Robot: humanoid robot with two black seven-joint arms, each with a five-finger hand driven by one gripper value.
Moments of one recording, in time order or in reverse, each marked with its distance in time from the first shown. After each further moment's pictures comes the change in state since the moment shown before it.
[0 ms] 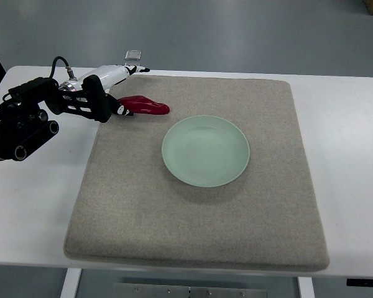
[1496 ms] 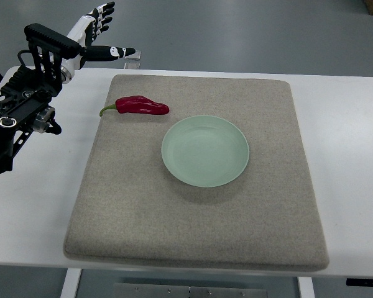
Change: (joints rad) left arm 0.036 -0.038 -0.237 -0.011 -0.701 -0.002 0.003; right arm 0.000 0.000 0.000 0.000 0.000 0.000 0.000
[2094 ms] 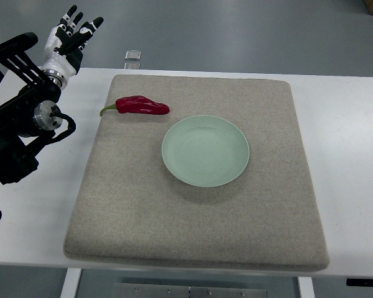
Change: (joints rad) left arm 0.020 -0.044 -0.006 0.012 -0.796 -0.015 -0.018; right arm 0.000 0.000 0.000 0.000 0.000 0.000 0.000
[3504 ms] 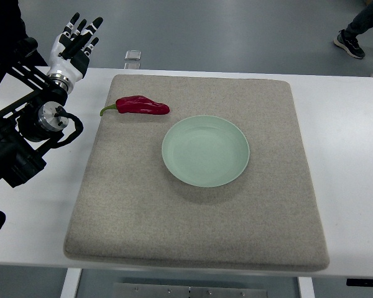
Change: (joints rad) left arm 0.018 -0.016 -0.003 -0.036 -0.199 0.005 -0.001; right arm 0.000 0.000 0.000 0.000 0.001 0.000 0.000
